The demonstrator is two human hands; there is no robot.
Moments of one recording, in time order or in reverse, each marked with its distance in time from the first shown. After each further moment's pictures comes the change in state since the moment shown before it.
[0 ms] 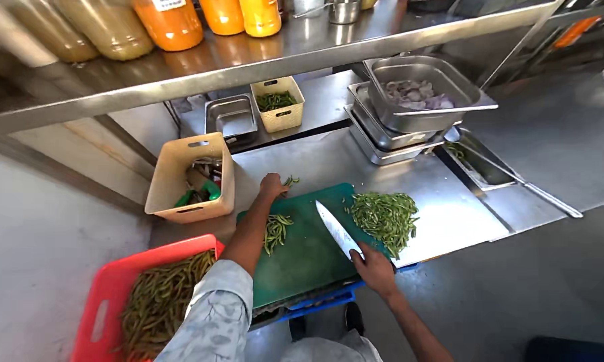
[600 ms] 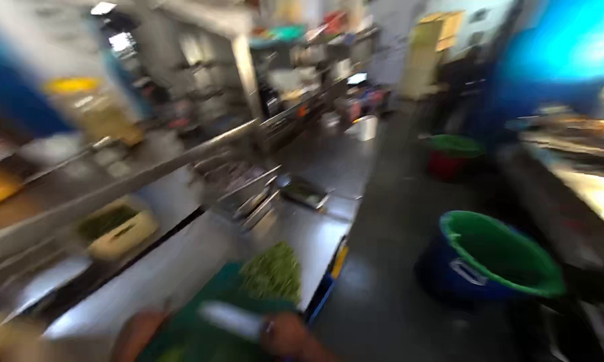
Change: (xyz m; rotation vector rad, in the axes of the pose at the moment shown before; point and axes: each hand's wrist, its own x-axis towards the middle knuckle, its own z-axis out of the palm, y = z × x) left_hand -0.053 0.010 -0.003 -0.033 0.014 0.260; right_hand -0.025 -0.008 -0.017 0.190 0.031 0.077
